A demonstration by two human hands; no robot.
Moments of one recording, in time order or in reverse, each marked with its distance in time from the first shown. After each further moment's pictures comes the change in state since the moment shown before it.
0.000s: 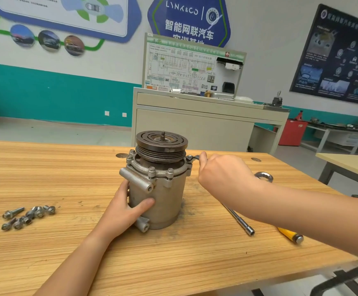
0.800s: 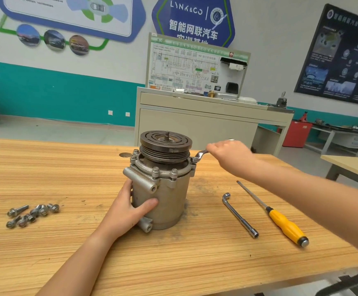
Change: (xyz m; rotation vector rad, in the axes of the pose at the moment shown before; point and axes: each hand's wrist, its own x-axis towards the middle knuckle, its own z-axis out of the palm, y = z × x) left_hand 0.000 0.000 0.000 -0.002 -0.007 0.020; right_hand 0.070 0.045 0.085 0.310 0.324 0.094
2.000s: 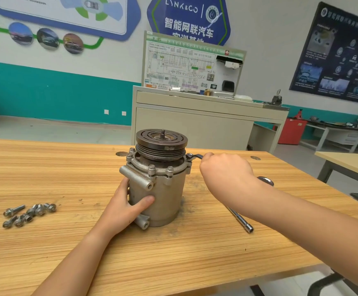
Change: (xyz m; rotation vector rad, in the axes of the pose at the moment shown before) left_hand 0.000 0.000 0.000 -0.001 0.002 -0.021; right_hand -0.046 -0.066 -0.089 0.049 -0.364 0.192
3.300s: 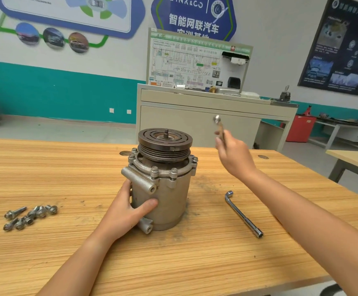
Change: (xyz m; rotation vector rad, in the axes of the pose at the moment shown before) left_hand -0.001 0.005 0.000 0.000 -0.020 -0.007; right_hand 0.092 0.049 0.086 0.783 0.615 0.049
